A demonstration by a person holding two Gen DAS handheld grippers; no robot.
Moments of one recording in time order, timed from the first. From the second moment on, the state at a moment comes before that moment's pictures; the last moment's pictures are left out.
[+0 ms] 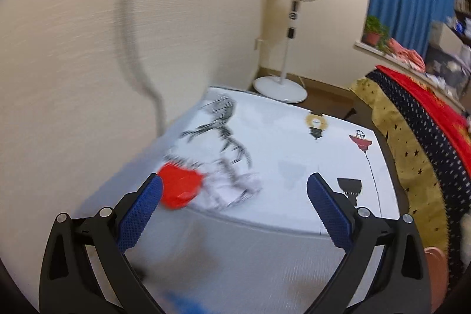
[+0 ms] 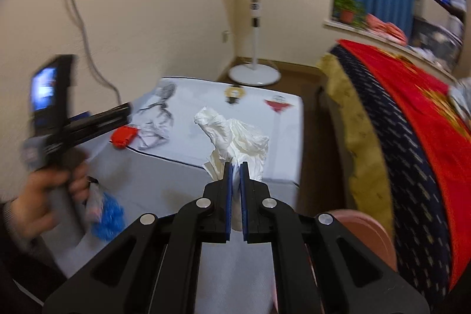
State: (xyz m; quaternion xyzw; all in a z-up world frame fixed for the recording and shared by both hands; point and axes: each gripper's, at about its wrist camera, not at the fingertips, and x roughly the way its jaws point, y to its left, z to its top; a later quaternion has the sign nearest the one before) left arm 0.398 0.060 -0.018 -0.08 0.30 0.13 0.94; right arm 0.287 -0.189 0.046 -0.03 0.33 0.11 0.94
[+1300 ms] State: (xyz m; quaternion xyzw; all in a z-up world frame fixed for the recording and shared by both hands) left arm 0.464 0.041 -0.054 -0.05 0.36 0.04 0.93; right arm 0.286 -0.270 0.014 -0.02 0.35 0.06 0.94
